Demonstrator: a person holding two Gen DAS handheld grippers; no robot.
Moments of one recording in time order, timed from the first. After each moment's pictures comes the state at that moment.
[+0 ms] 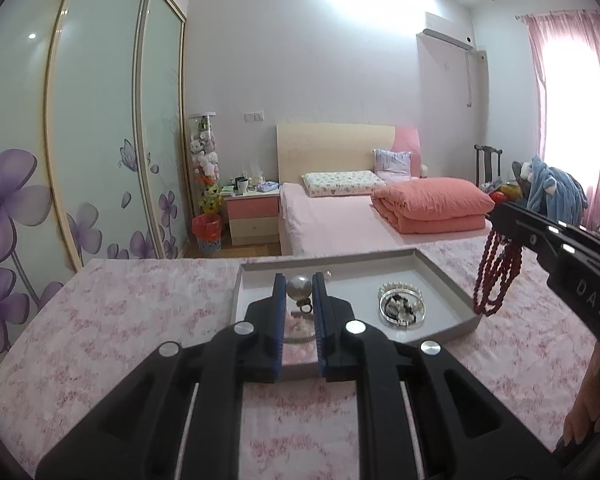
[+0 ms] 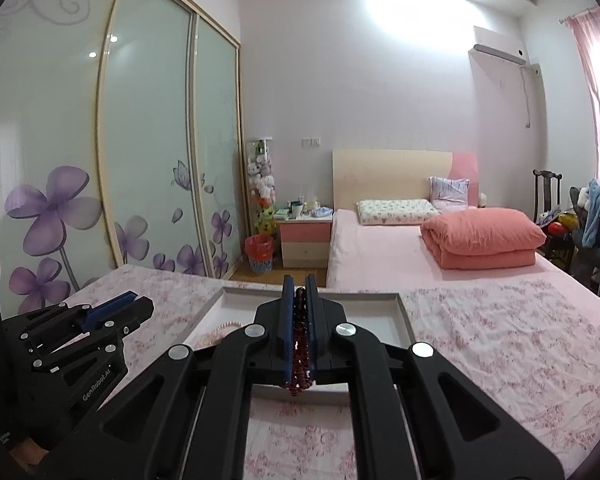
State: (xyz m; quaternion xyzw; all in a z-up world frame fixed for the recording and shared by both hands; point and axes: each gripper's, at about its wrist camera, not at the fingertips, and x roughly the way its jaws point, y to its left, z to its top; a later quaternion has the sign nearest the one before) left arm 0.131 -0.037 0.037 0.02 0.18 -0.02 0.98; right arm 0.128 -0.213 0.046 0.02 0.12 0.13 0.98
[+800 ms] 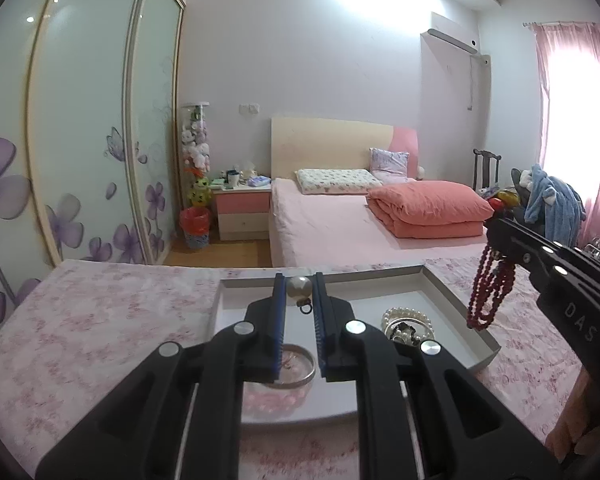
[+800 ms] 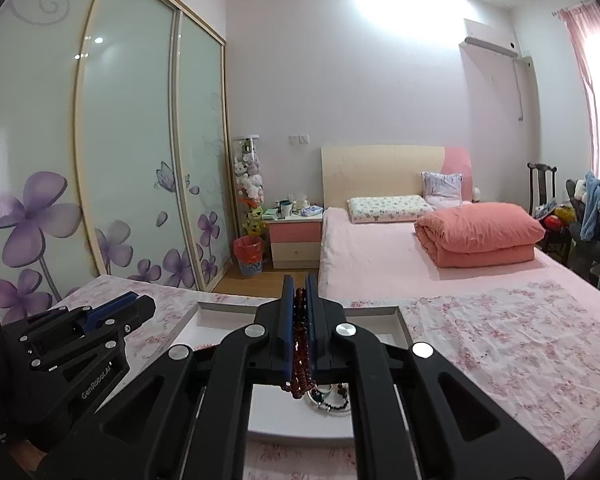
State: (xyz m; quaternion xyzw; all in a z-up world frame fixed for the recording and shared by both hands) left arm 0.210 -0.036 0.028 0.00 0.20 -0.04 0.98; right arm 0.195 -0.210 0.034 0.03 0.14 0.11 0.98
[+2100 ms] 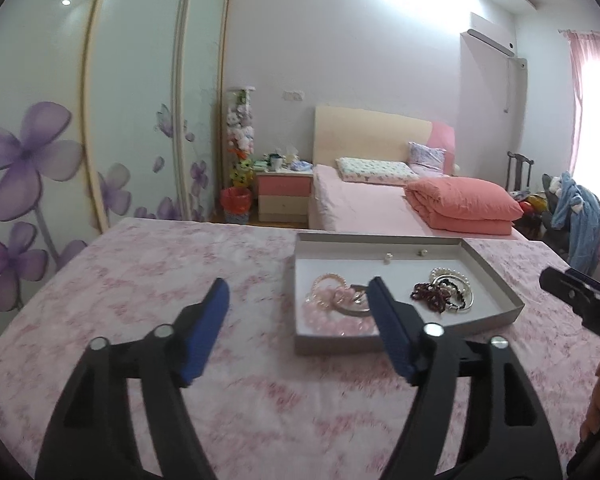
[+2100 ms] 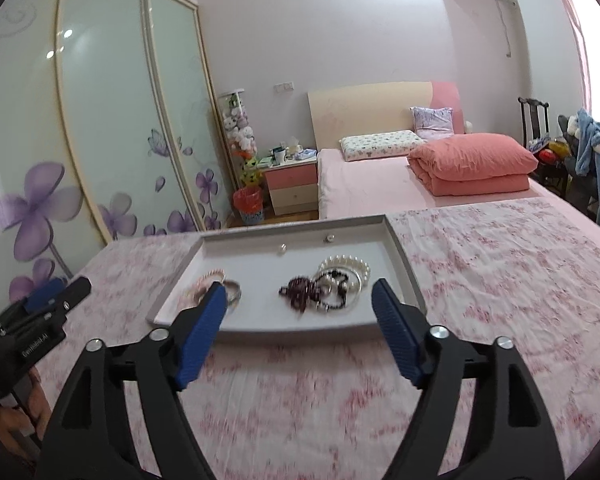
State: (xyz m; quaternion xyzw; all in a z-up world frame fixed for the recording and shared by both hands) left arm 0.121 0.031 0.013 -0.03 0.21 0.04 0.98; right arm 0.140 -0.226 0.007 0.07 0.24 0.11 0.96
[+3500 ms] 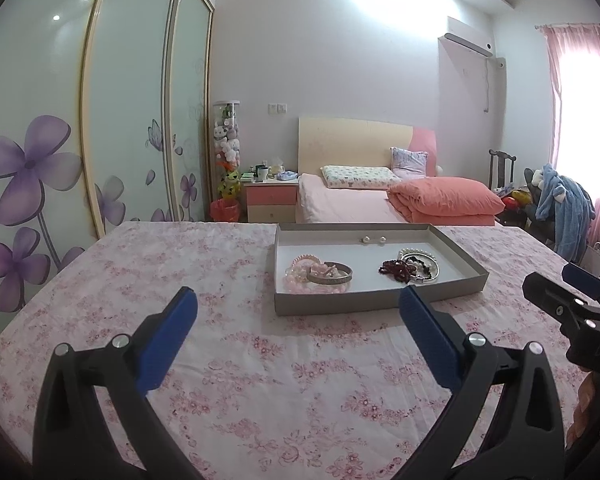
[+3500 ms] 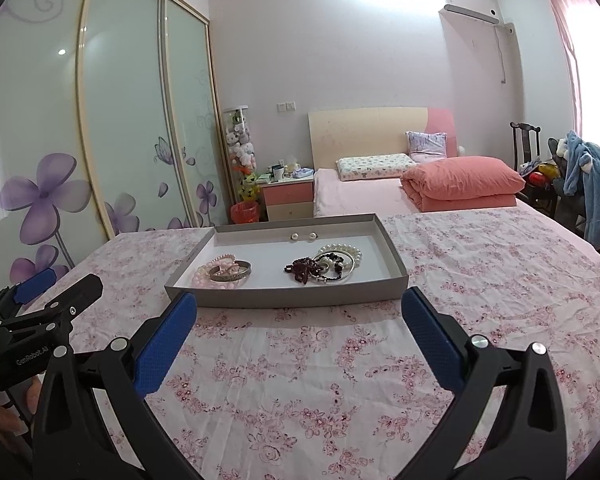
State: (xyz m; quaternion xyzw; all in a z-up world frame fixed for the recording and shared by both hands) left arm 0.059 0.004 0.005 -0.01 0.19 0.01 0.98; right arm 0.068 -0.225 -0.007 0.05 0.19 0.10 0.98
